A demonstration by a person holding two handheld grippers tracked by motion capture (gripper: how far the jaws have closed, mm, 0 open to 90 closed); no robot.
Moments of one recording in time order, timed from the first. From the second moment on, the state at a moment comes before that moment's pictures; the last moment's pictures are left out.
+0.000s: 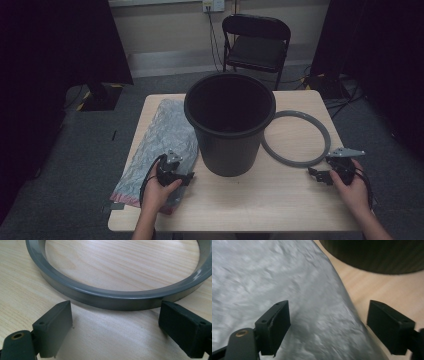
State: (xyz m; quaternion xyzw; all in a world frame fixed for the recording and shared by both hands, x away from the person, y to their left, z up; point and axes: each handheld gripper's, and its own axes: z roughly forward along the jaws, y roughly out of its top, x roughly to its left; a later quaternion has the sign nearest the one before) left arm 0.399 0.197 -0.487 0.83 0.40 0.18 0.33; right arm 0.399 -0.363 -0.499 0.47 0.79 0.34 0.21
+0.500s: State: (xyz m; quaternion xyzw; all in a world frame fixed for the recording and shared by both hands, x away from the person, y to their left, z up) left arm 0.413 0.193 -0.486 0.83 0.44 0.16 0.32; right arm 0.398 -0.363 -0.499 0.47 0.79 0.34 0.21
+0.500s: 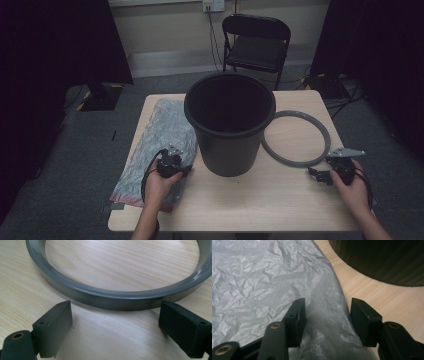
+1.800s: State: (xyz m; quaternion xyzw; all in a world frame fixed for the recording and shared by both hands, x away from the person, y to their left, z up) left arm 0.439 0.210 -0.492 0.81 0.46 0.14 0.34; right arm 0.398 -0.363 -0.499 0.47 0.79 0.34 0.21
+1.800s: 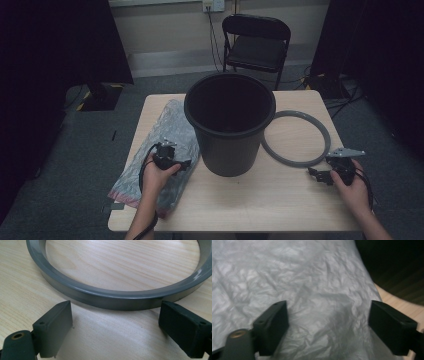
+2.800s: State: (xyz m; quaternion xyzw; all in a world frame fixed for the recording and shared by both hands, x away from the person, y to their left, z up) left arm 0.425 0.213 -0.486 0.83 0.43 0.12 0.34; right arm 0.398 -0.363 -0.499 0.47 0.79 0.34 0.21
